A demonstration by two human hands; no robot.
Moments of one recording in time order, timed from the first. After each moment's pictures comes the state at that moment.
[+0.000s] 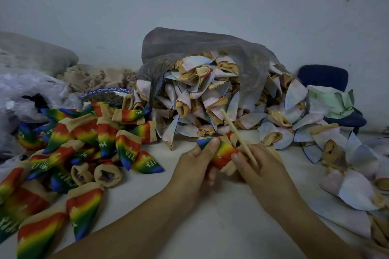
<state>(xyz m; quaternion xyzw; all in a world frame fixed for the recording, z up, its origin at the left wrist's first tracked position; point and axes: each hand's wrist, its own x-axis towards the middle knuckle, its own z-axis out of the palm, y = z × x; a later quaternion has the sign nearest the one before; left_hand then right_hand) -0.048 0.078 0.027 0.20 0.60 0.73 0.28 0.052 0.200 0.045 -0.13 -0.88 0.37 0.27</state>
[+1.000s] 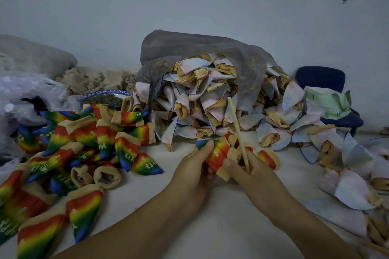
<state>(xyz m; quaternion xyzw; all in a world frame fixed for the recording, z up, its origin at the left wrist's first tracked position) -0.046 0.086 0.027 0.12 0.48 0.79 0.36 0.052 0.192 0.043 -0.11 -0.82 0.53 0.20</state>
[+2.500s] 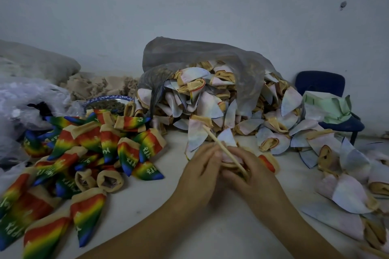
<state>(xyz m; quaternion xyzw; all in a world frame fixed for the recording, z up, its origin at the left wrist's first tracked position) -0.039 0.080 0.026 0.38 0.70 0.60 0.04 0.047 0.206 0.029 -0.11 -0.89 0.37 0.25</state>
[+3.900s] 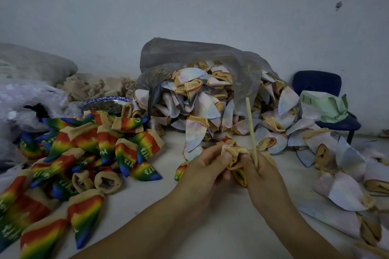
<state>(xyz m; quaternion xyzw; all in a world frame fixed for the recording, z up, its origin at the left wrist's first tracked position) -0.032 0.085 0.036 0.27 0.55 0.74 0.29 0.050 0.199 0.036 -0.17 -0.81 0.44 0.34</state>
